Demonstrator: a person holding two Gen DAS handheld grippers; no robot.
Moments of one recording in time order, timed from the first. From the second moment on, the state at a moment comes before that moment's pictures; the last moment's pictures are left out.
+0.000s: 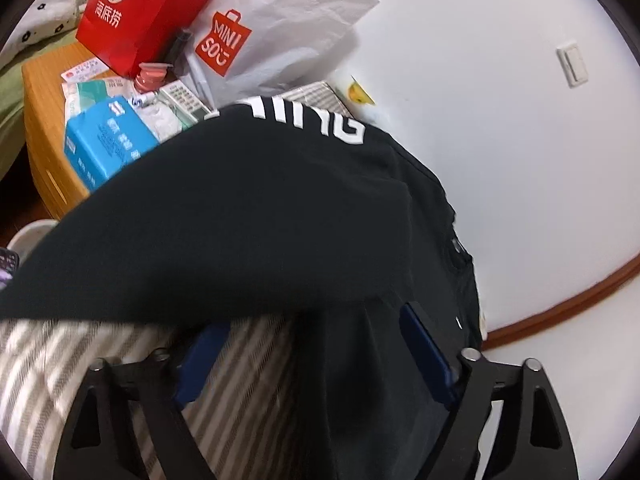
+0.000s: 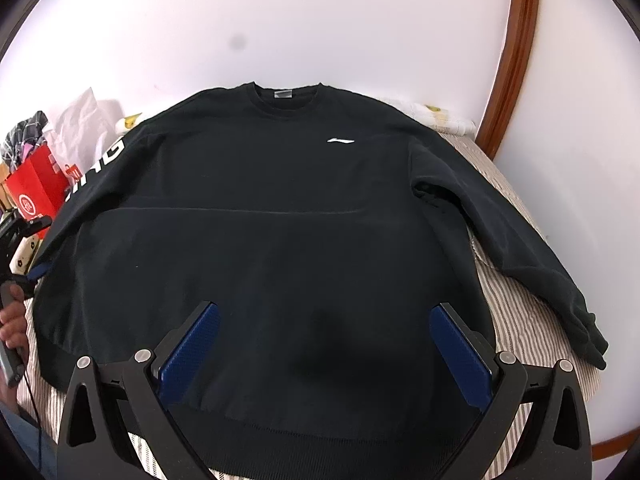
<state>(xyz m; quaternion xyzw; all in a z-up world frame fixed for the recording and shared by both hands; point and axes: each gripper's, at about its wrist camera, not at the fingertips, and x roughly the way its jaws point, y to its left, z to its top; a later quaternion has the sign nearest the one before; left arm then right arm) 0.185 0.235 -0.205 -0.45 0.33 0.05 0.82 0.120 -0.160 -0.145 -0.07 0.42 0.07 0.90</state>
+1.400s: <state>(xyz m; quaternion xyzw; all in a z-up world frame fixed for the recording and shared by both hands) 0.317 -0.038 -0.127 -0.04 0.44 -0.13 0.89 0.136 -0.239 -0.158 -0.05 0.43 0.02 0.90</state>
